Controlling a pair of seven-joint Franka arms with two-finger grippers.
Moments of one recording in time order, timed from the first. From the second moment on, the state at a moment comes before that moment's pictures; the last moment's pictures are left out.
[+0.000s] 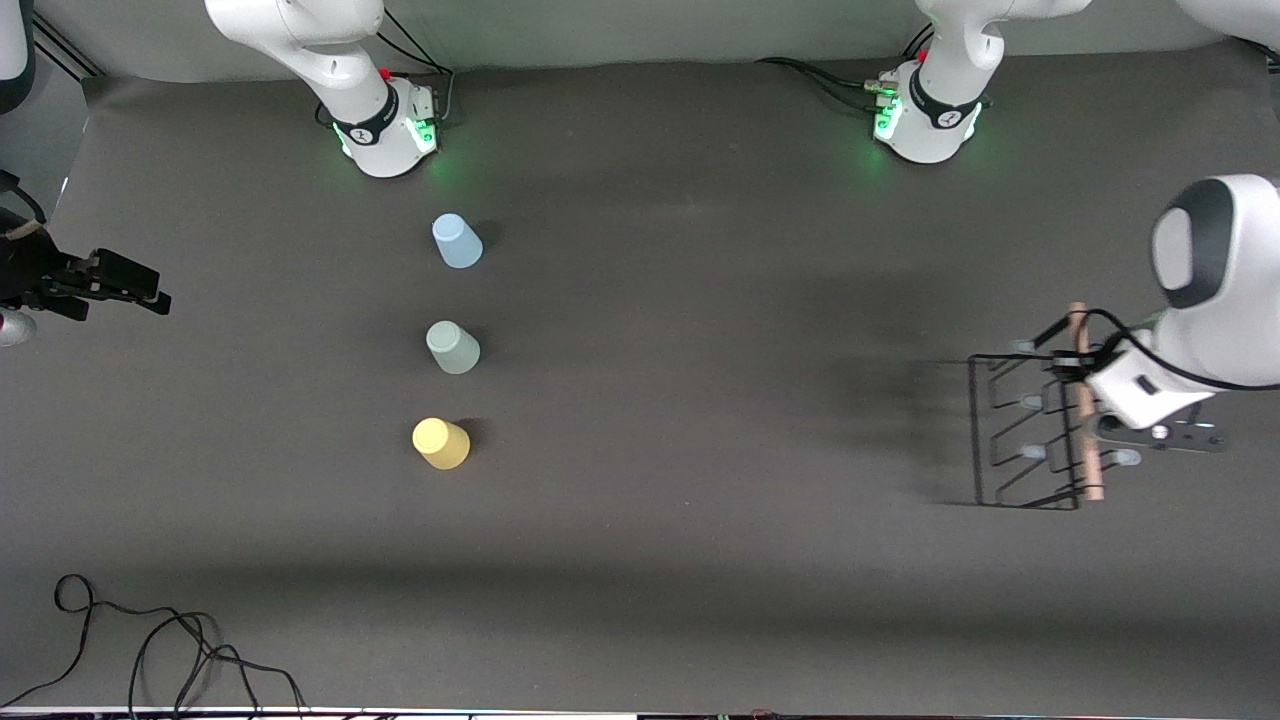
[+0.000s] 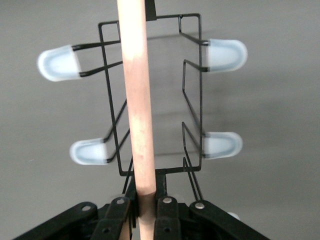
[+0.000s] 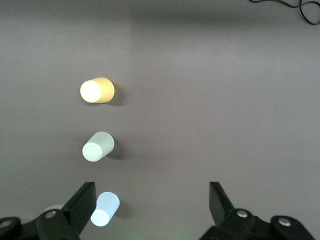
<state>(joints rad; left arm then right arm) -0.10 0.25 0.05 -1.71 0.03 1.79 0.09 0.00 0.04 -0.06 -1.56 0.02 1.55 -0.08</state>
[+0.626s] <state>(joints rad) -0.51 0.30 0.02 -1.71 -0.04 1.88 -0.35 0.00 0.04 -0.07 -1.56 0.02 1.55 -0.08</state>
